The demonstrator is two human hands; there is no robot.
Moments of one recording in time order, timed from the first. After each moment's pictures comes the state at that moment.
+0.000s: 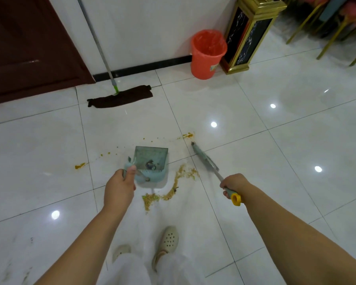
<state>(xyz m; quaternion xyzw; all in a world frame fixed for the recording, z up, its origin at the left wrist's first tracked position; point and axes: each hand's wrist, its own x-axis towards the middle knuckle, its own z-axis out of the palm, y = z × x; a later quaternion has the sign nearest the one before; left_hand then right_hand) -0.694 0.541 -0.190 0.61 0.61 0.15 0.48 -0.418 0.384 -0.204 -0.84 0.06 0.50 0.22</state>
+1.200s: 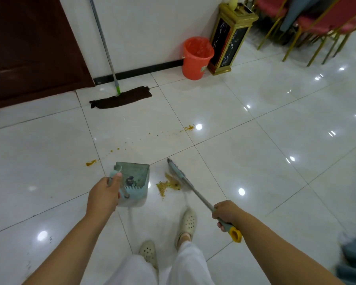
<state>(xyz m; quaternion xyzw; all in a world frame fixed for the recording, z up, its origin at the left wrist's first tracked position) -0.975 0.557 -0.182 0.64 0.59 0.11 0.48 -0.746 0.319 -0.178 -0.83 0.02 0.55 0.12</state>
